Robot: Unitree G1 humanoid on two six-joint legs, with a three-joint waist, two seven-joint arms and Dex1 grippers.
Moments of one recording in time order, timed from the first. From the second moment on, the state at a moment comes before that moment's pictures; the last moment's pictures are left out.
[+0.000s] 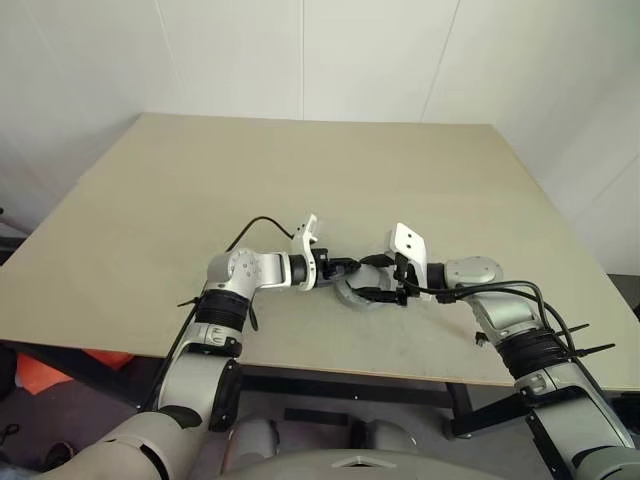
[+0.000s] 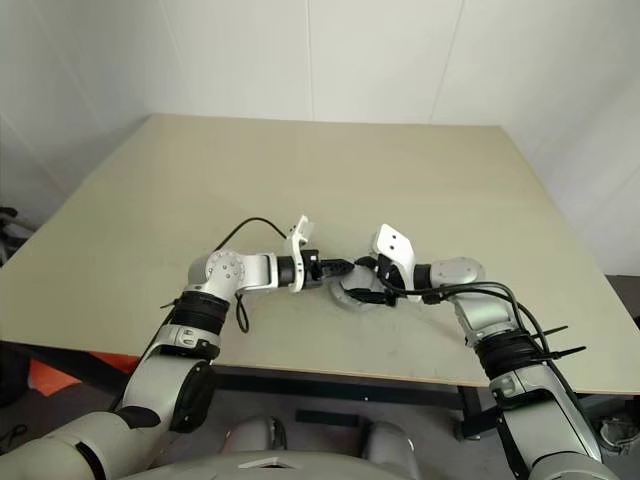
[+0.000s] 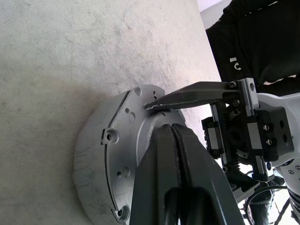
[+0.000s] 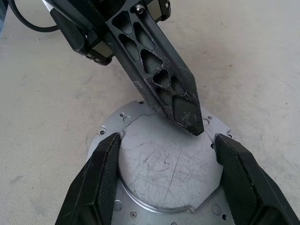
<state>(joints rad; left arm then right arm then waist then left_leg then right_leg) -0.69 0.01 0.08 0.46 -0.64 1.14 -0.48 -0.43 -0.56 0.25 0.31 0.18 0.15 1.10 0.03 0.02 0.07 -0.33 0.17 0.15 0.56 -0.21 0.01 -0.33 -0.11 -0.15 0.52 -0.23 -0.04</state>
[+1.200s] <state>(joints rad) -0.70 0.01 0.11 0.43 -0.65 1.22 -0.52 -0.41 -0.61 0.19 0.15 0.25 0.28 1.12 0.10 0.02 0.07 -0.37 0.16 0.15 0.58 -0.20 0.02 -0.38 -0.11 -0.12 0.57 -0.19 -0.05</state>
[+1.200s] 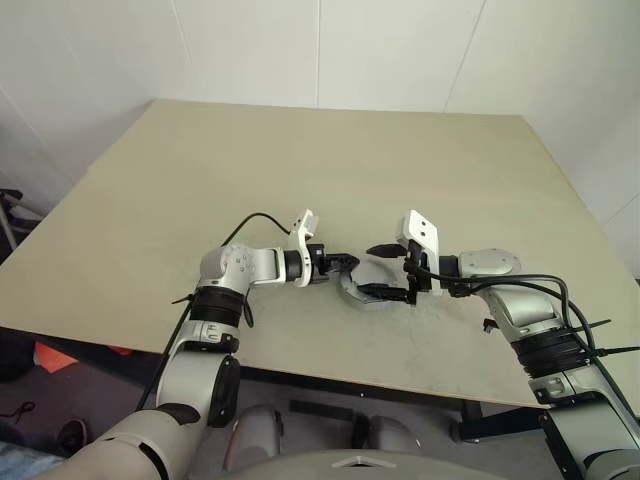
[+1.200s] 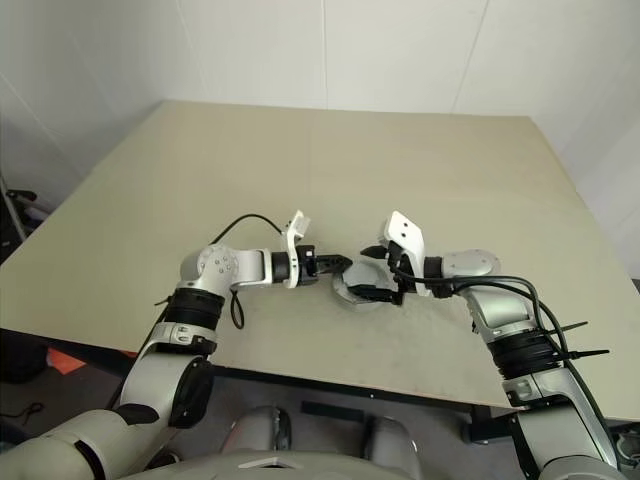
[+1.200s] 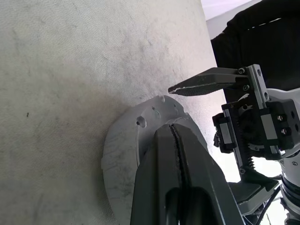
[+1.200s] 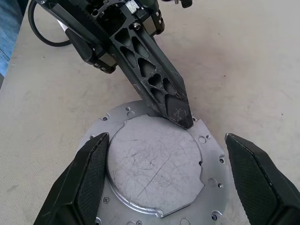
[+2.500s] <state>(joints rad) -0.72 0.01 0.10 0.47 -0.63 1.25 -0.56 -0.49 -0.66 -0.02 0.07 0.37 0.76 0.91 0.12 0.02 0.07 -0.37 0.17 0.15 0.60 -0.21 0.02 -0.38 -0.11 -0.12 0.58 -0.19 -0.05</state>
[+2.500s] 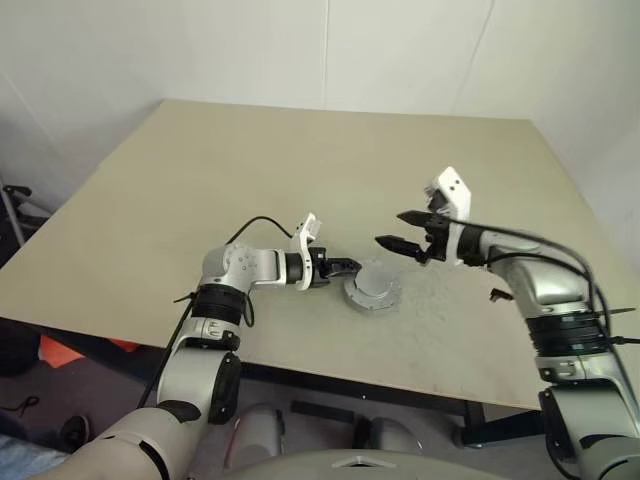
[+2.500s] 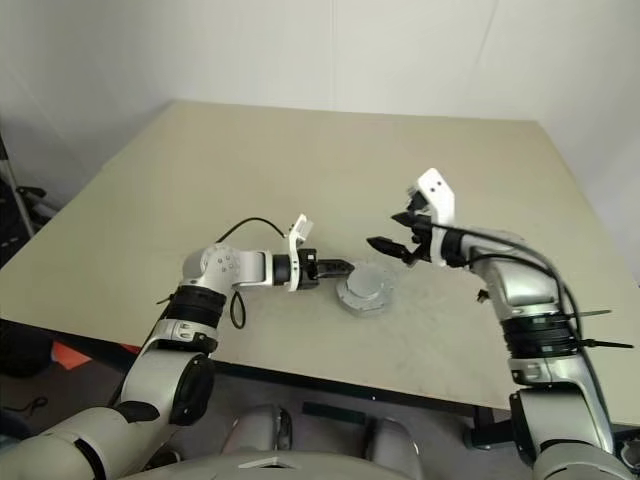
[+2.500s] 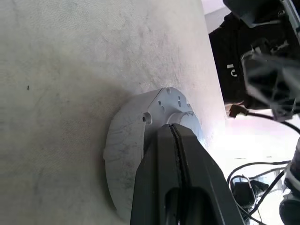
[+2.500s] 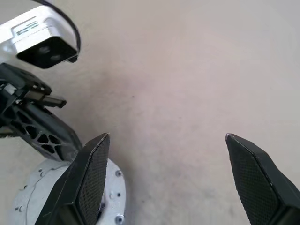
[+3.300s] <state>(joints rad) -0.72 0.01 0.10 0.48 -0.62 1.23 -0.57 -0.34 -0.66 -0.08 0.11 0.65 1.16 0.94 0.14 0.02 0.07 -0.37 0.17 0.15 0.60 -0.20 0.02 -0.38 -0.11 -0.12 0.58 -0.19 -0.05</state>
